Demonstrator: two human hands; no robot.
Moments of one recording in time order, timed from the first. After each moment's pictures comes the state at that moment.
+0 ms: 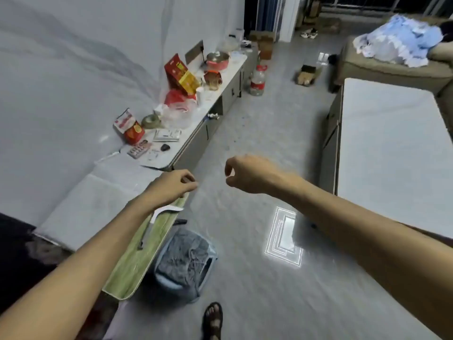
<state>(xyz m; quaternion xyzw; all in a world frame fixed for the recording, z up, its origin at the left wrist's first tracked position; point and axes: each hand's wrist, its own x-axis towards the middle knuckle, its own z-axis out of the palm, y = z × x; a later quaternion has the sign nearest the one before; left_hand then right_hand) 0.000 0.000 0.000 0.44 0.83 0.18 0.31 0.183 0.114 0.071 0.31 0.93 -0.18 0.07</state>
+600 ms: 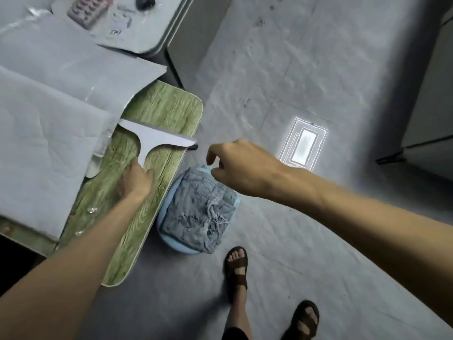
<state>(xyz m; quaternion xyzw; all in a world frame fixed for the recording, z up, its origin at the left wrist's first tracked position) -0.223 -0.019 -0.496 0.15 0.96 0.04 0.24 -0.029 0.148 -0.336 0.25 0.89 -0.33 0.17</state>
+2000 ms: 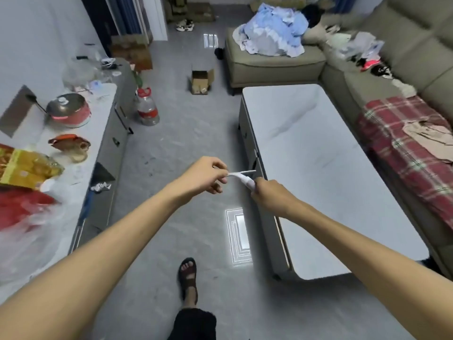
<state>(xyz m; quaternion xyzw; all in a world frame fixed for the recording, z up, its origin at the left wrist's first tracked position) 0.068 0.757 0.023 0.53 0.61 0.22 0.55 0.260 0.735 0.008 0.60 0.75 -0.27 0.03</state>
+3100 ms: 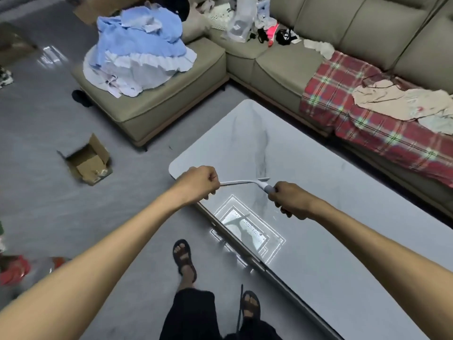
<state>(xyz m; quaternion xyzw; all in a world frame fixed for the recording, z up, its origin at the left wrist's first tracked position) 0.253 1.615 -0.043 0.83 0.38 -0.09 0.39 0.436 1.453 -0.058 0.82 0.29 -0.48 -0.15</state>
